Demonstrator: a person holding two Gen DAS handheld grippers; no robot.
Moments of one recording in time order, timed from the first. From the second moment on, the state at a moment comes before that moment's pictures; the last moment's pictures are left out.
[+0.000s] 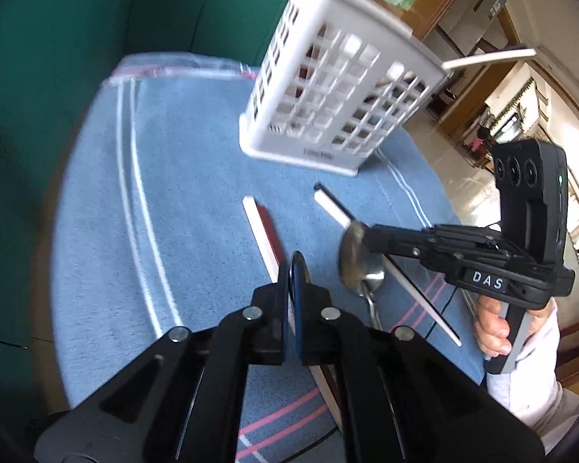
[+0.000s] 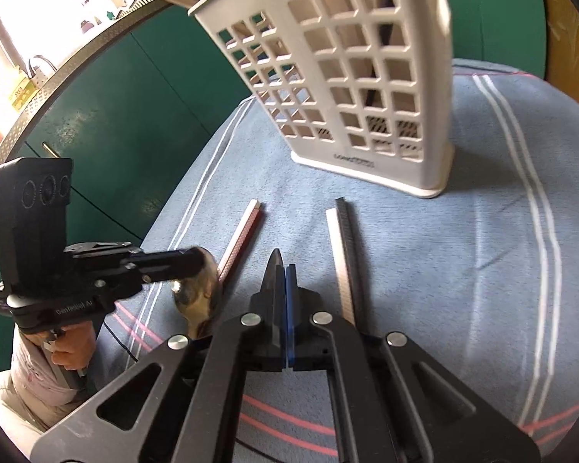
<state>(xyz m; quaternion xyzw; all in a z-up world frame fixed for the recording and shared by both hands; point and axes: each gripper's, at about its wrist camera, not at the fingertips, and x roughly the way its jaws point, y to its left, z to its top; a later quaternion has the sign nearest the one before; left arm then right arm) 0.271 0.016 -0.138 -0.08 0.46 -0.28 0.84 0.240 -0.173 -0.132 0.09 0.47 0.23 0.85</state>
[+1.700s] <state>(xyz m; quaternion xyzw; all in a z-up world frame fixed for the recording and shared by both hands) 0.352 -0.021 0.069 0.02 0.16 -0.04 0.99 0.272 -0.174 0.069 -0.09 0.12 -0.08 0.99</state>
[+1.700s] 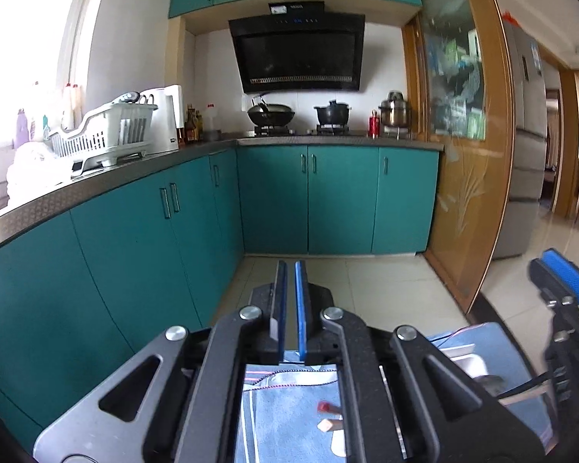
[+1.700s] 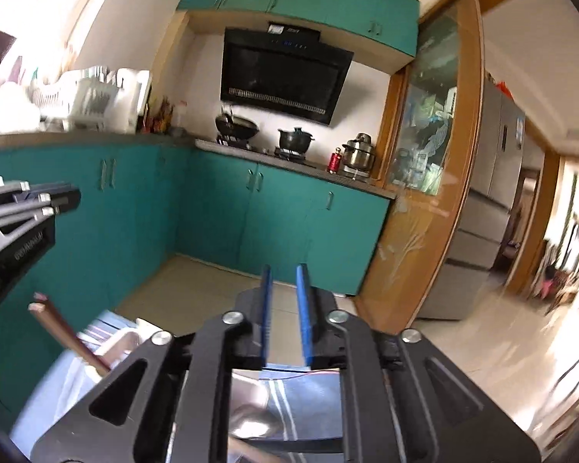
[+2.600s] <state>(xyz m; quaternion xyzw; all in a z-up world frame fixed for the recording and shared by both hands) 0.207 -0.030 -0.153 0.02 0.50 -0.18 0.85 0.133 -0.190 -0.143 0.02 0.47 0.03 0.88</state>
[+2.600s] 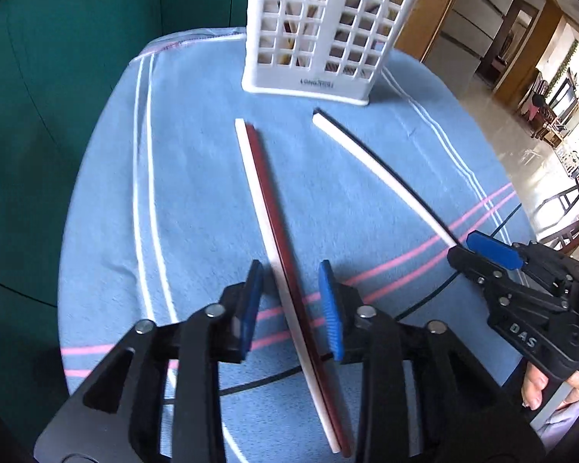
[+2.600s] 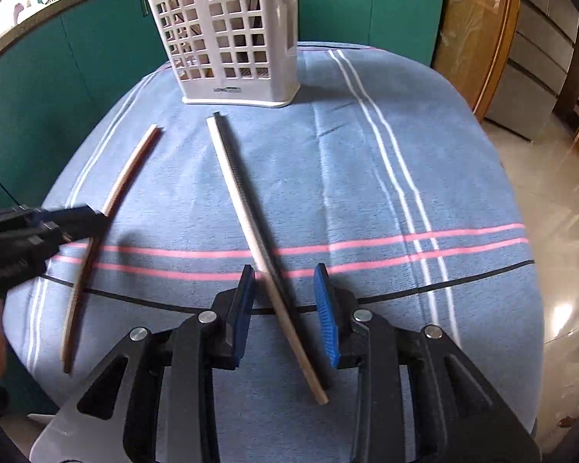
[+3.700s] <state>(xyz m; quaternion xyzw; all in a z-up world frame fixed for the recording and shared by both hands) 0.192 -0.035 -0.151 0.04 0.48 -0.19 0.86 0.105 -0.230 -0.123 0.09 0.45 -0.02 0.89</state>
